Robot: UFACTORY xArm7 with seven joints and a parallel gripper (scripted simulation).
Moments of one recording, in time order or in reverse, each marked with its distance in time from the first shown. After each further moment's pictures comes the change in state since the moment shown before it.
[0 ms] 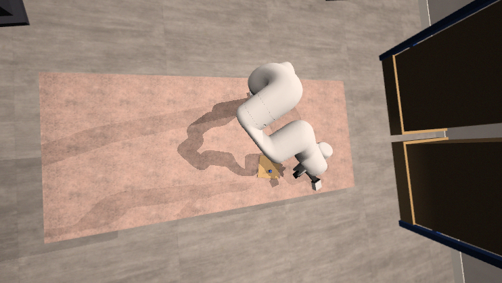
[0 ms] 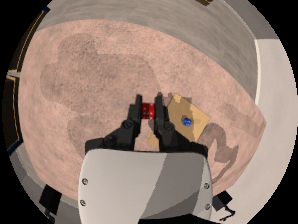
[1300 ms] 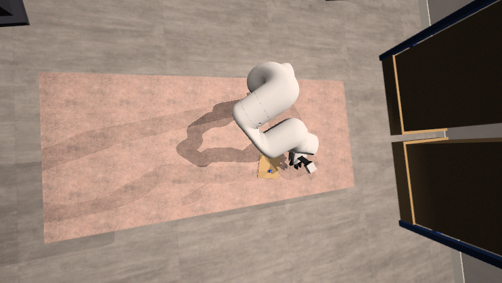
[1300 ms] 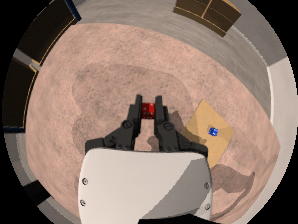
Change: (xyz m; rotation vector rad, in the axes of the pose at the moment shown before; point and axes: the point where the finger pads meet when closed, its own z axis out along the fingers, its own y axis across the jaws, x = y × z) arm -0.045 -0.035 -0.007 0.221 0.336 0.008
